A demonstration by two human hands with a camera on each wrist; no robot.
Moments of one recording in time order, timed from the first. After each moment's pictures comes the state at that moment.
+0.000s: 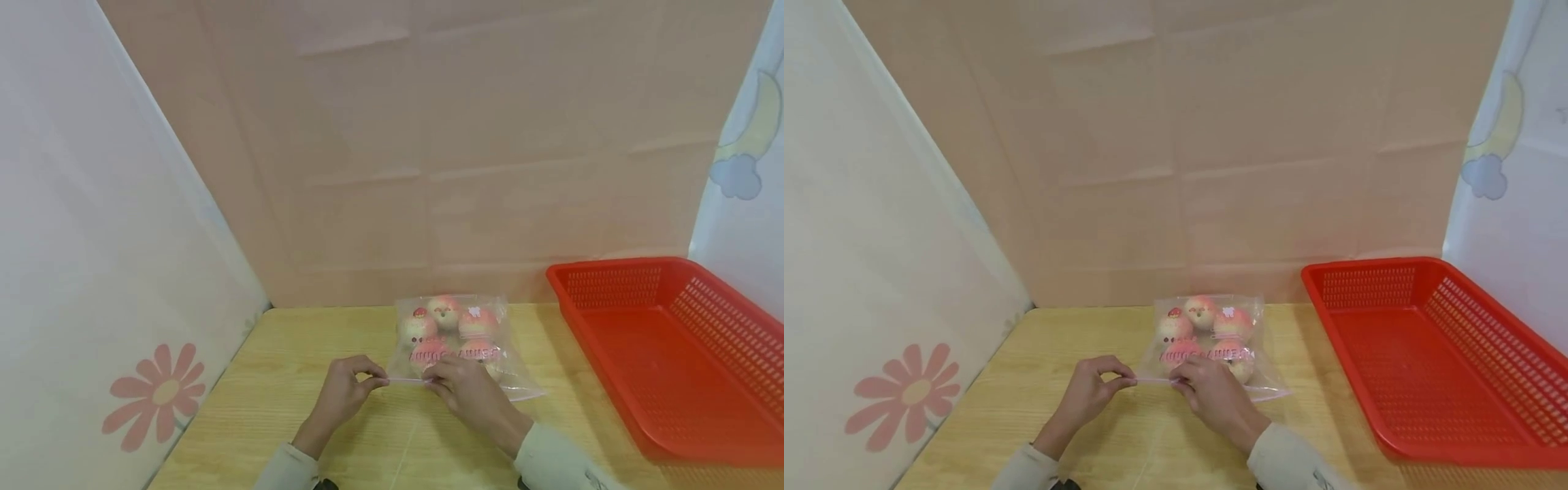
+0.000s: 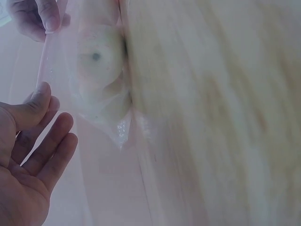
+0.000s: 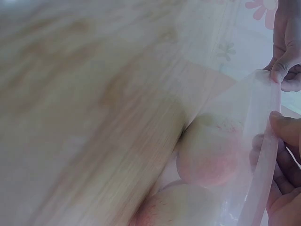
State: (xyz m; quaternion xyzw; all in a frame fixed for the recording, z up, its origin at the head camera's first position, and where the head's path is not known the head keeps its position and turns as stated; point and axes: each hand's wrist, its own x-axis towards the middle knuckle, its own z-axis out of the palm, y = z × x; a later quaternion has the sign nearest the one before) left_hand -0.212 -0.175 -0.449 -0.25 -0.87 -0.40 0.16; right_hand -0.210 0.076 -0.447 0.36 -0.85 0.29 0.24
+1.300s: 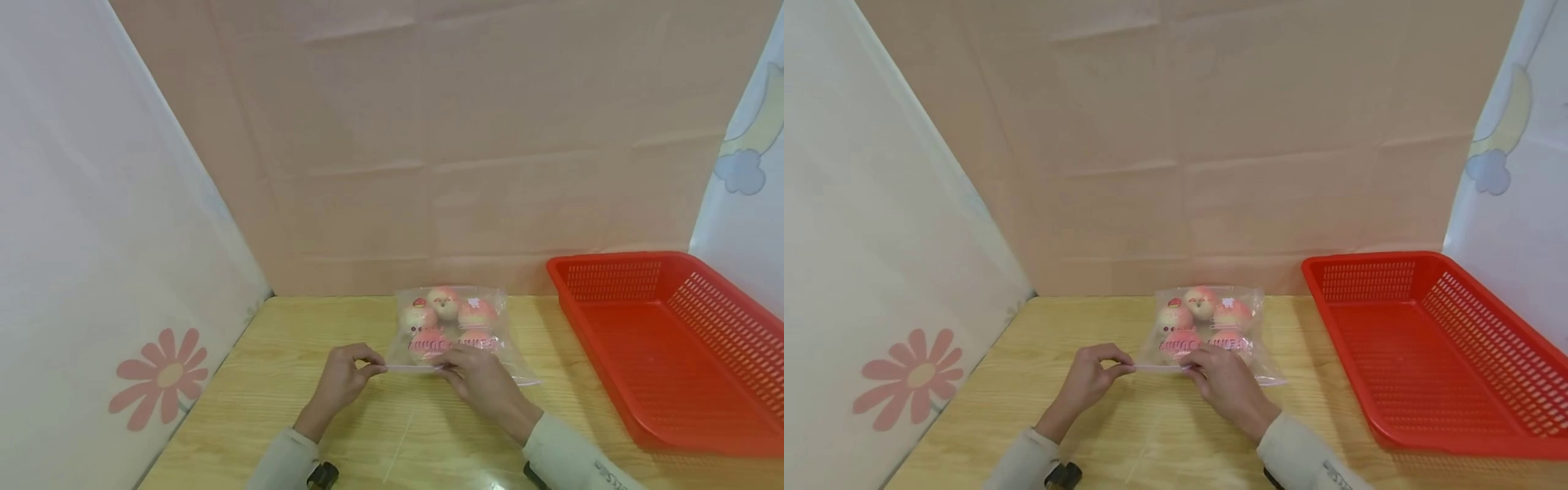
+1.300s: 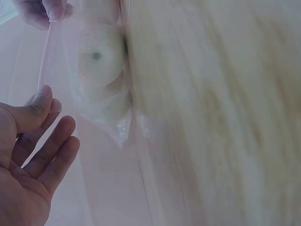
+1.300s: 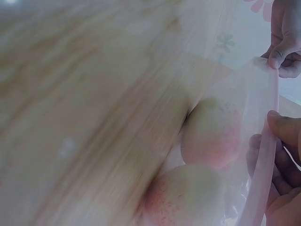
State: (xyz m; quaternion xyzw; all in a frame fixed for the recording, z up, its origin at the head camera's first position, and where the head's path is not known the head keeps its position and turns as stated) left_hand -0.210 -0.173 -0.447 -0.24 -0.88 -0.38 0.19; right_hand -0.206 0.094 -0.443 0.34 -0.86 0.30 0.25
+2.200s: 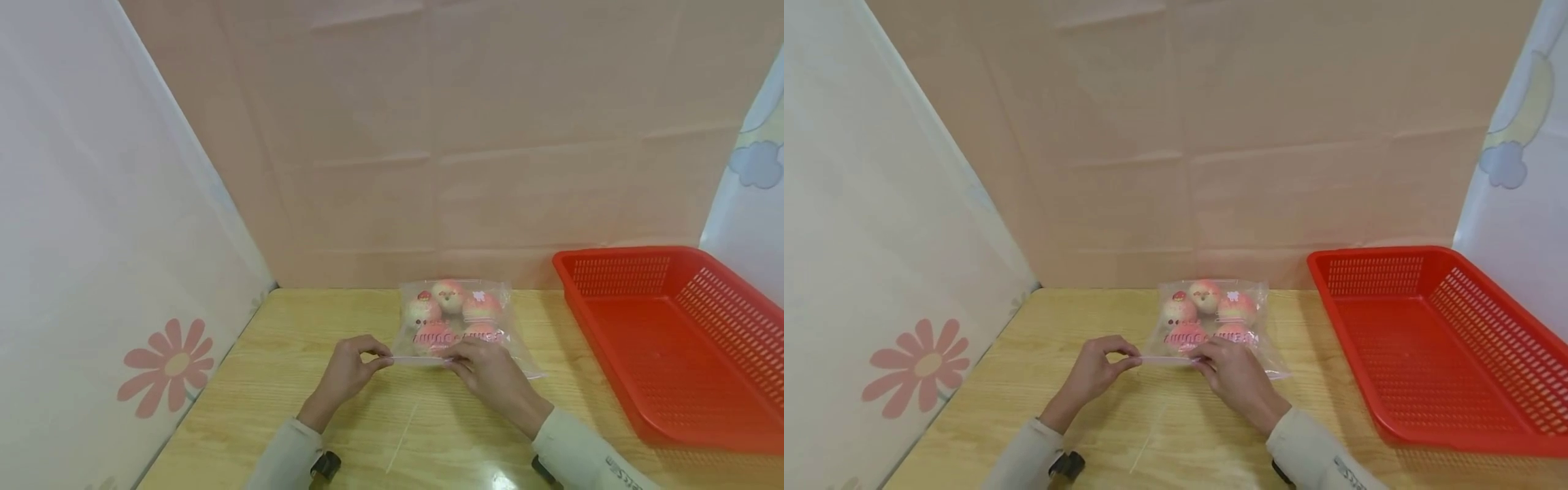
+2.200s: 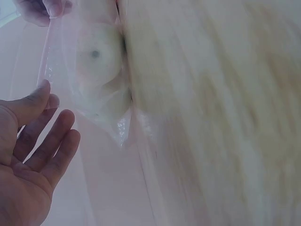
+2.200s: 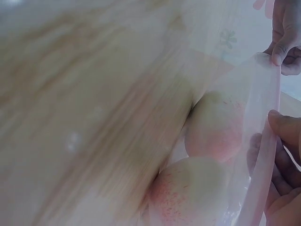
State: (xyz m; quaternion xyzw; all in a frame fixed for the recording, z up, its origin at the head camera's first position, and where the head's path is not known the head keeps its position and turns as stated) left_hand -0.208 -0.172 -0.443 -0.24 -0.88 -0.38 0.16; right_hand -0.206 0.101 -0.441 0.32 -0.87 0.30 0.24
